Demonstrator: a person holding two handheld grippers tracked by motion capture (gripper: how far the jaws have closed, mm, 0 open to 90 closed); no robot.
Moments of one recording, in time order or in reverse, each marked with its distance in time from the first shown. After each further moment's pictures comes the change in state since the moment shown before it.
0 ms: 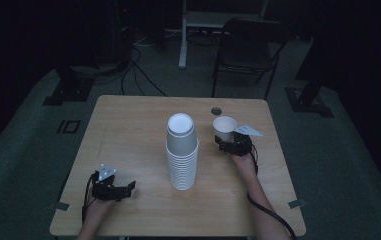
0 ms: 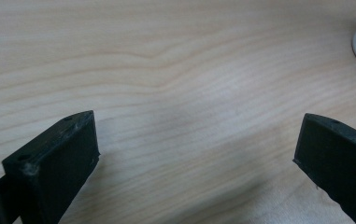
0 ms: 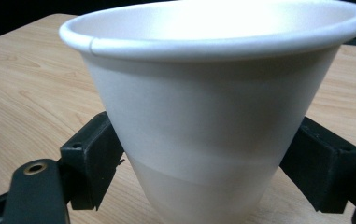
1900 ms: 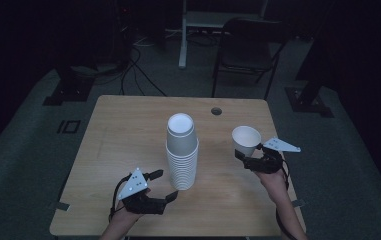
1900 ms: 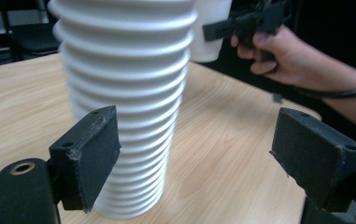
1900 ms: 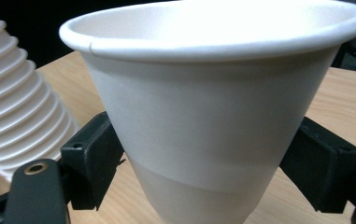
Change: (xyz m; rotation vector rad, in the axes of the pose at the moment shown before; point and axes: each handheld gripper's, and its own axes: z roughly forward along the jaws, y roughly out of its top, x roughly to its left) left arm -0.122 0.051 -0.066 -0.358 -0.500 0.264; right arm 0.003 0.010 -0.126 -0.050 0.133 -0.036
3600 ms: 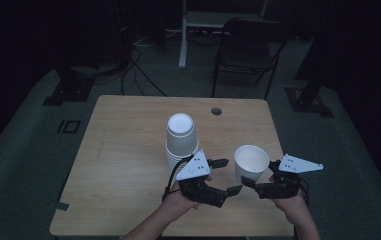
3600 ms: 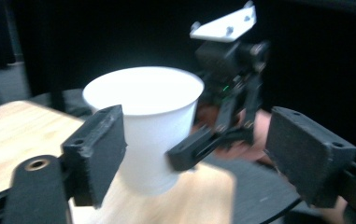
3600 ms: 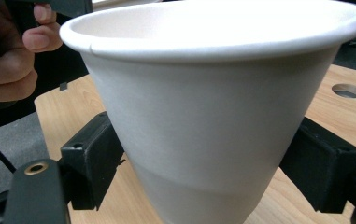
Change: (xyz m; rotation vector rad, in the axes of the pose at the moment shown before) left arm -0.084 0.111 0.086 -0.061 -0.253 0.087; right arm 0.047 0.013 -0.081 0.025 0.257 -0.087
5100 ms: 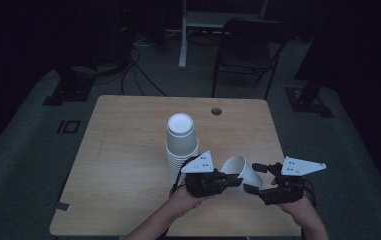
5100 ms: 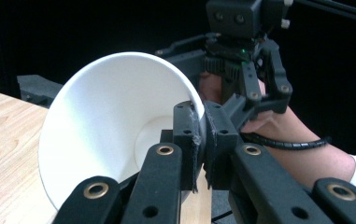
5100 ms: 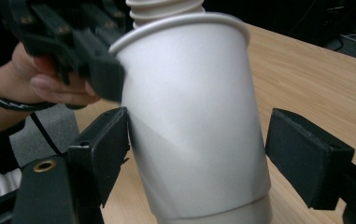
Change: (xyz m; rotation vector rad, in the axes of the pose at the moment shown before) left arm 0.021 -0.022 0.029 0.004 -0.223 -0.092; right arm 0.008 0.003 -0.011 0.073 0.105 -0.055
